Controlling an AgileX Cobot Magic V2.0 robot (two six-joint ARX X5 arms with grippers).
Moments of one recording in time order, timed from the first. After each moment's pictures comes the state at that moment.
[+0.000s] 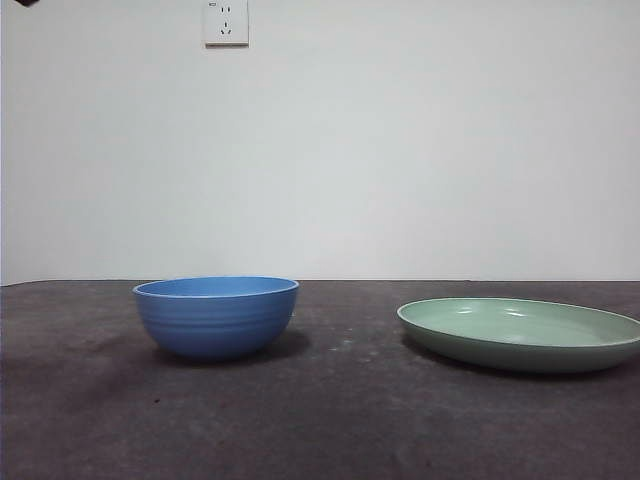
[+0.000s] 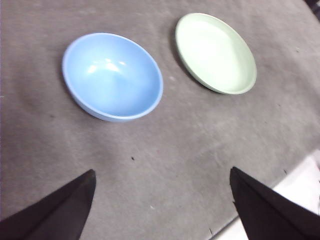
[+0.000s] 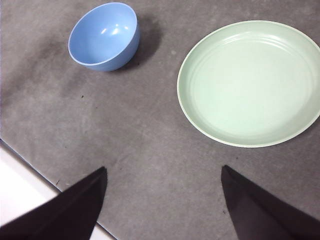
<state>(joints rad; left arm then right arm) -0.16 0.79 0.90 -0.89 0.54 -0.03 0.11 0.73 0.91 -1.01 -0.53 -0.07</state>
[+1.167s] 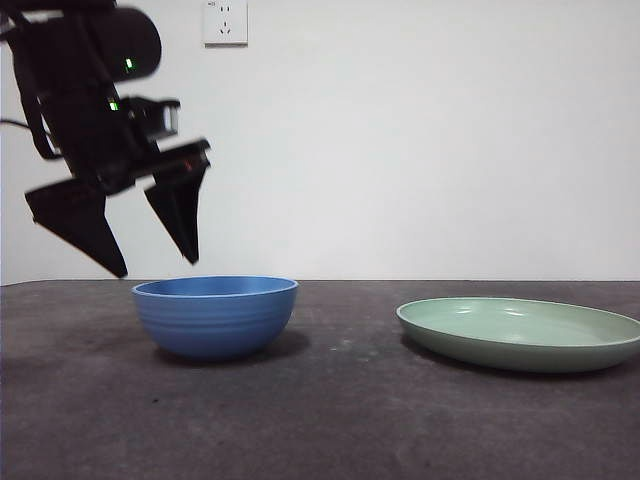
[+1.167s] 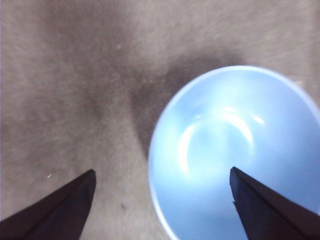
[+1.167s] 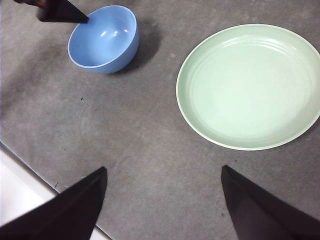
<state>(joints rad) -0.33 1.70 1.24 -0.63 0.15 -0.07 0.11 0.73 0.91 -1.00 -0.53 -0.07</state>
